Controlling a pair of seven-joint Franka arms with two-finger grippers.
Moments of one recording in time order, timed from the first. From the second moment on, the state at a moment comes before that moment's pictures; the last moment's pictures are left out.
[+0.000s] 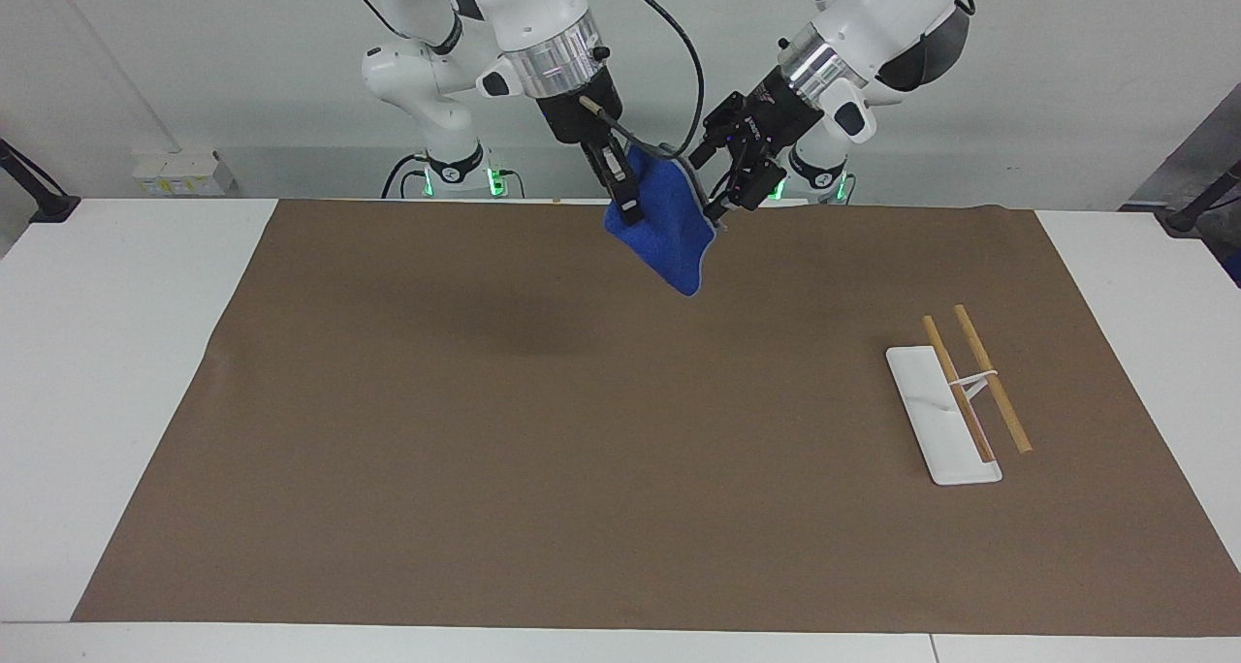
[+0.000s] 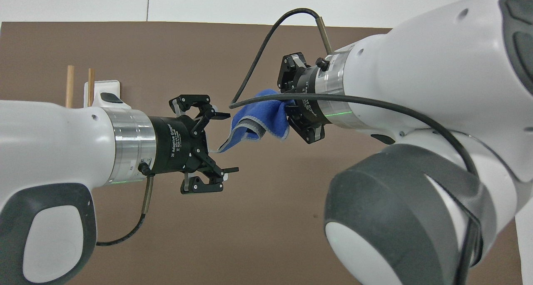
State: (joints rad) left arm -0.22 -0.16 -0.26 -1.86 -0.65 2.07 -1.95; right arm 0.34 0.18 0.15 -1.32 0.24 1.82 1.70
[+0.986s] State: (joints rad) left arm -0.22 -0.16 -0.29 -1.92 -0.68 2.30 -1.95; right arm 0.35 0.18 0.15 -1.32 0.24 1.83 1.71
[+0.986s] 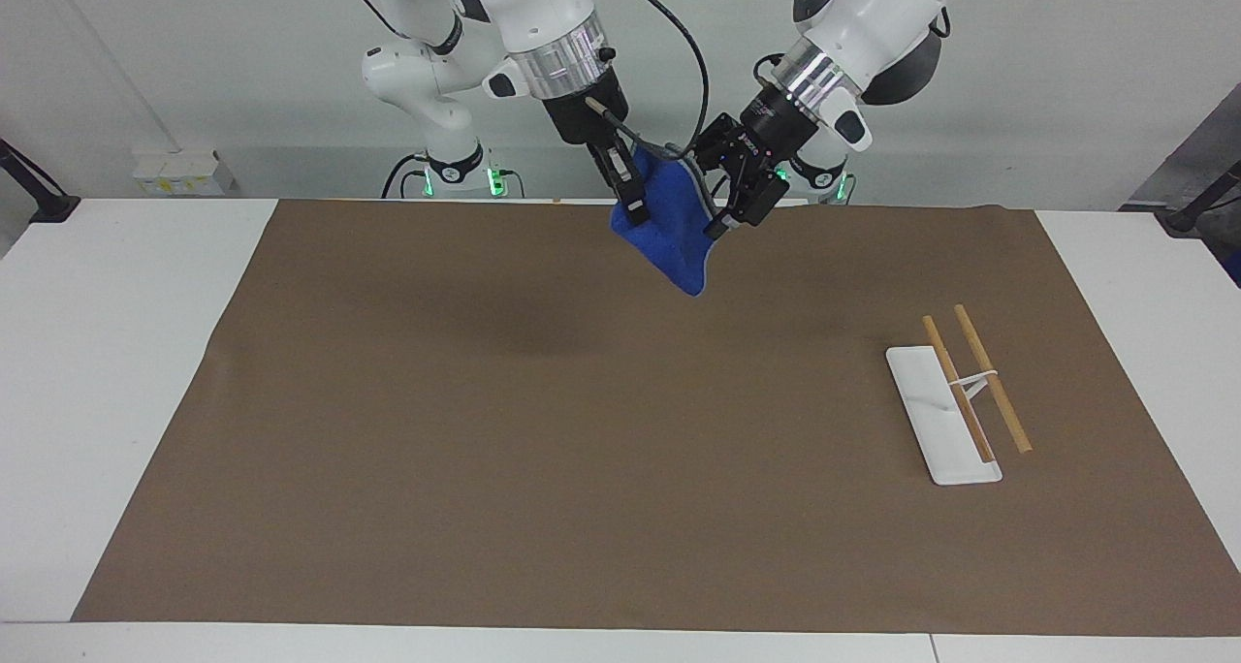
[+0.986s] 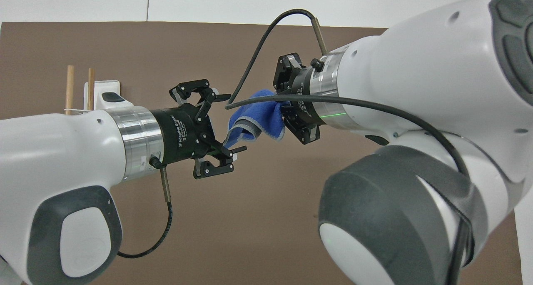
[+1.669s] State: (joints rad) left arm -0.25 -0.16 -0.30 -1.96 -0.68 2.41 -2.02; right arm 0.35 0.18 0.15 -1.32 0.24 1.83 1.71
